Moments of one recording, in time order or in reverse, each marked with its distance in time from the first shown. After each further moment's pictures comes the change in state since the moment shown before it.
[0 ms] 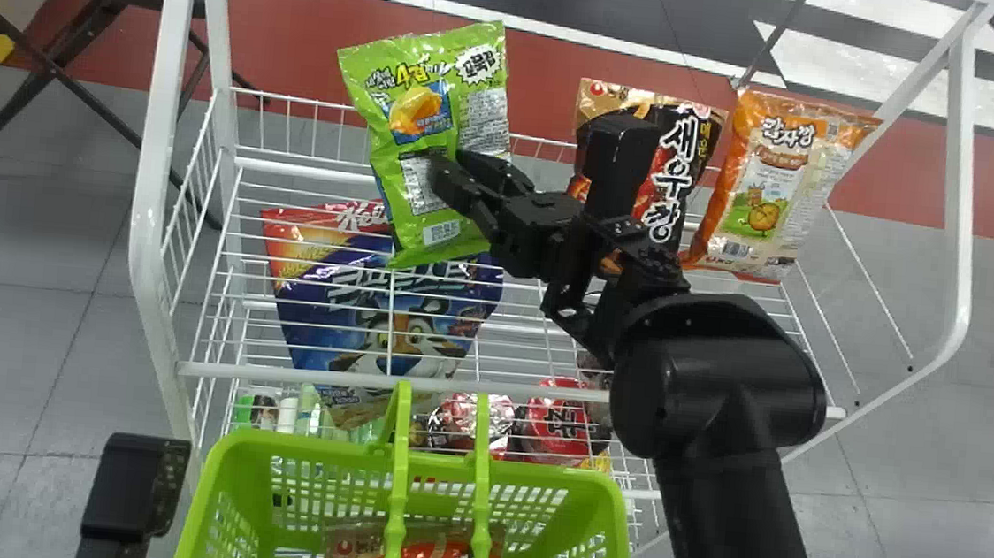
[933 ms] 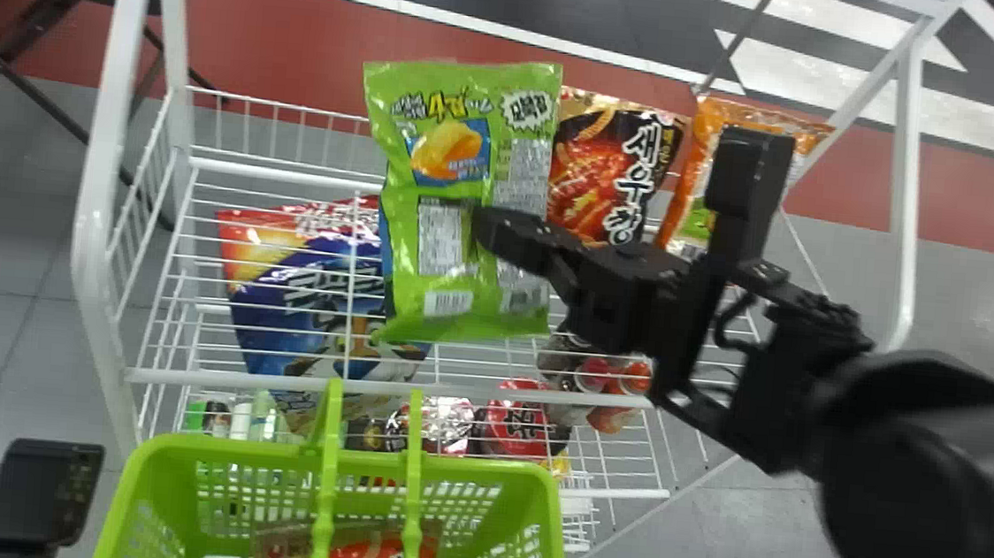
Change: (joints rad) left arm -0.003 0.004 0.039 -0.007 0.013 0.010 -0.006; right arm 0.276 -0.094 -0.331 -0.802 -0.300 0.791 0.003
